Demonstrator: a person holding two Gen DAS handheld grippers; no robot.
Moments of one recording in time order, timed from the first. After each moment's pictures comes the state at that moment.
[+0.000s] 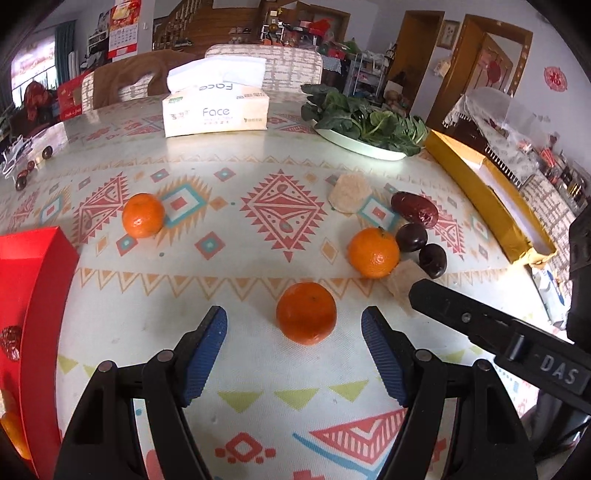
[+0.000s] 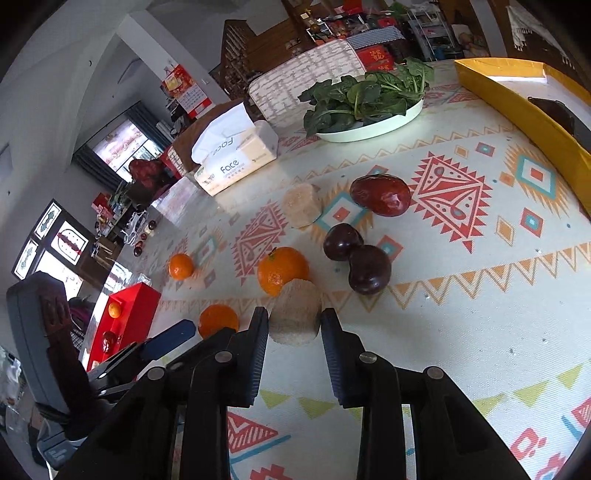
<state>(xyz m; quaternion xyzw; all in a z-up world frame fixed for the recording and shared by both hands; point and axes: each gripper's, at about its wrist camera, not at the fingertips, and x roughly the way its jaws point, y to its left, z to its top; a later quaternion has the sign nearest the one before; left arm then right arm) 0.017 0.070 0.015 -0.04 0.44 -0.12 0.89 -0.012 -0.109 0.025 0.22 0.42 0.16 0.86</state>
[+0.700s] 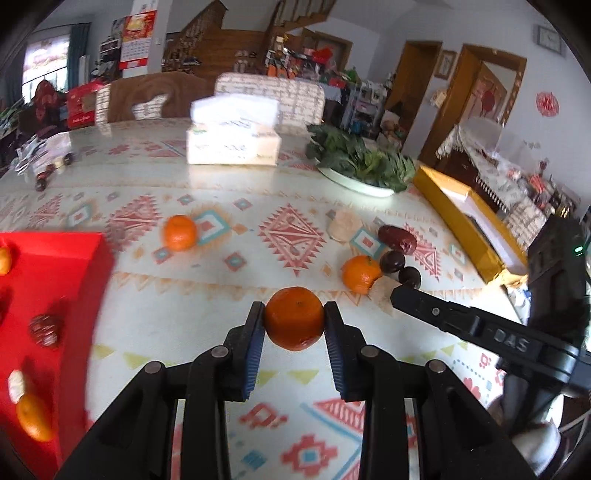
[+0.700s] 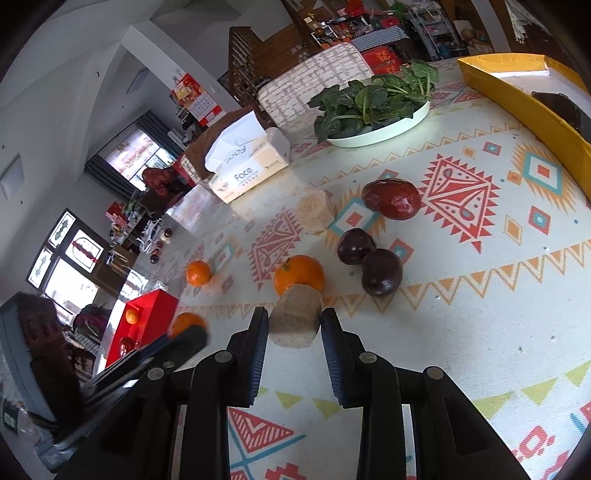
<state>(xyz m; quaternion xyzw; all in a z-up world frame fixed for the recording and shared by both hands) -0.022 0.104 0.053 -0.08 0.39 -0.12 0.91 -0.016 -0.115 0.026 0.25 0.41 0.18 0.86</state>
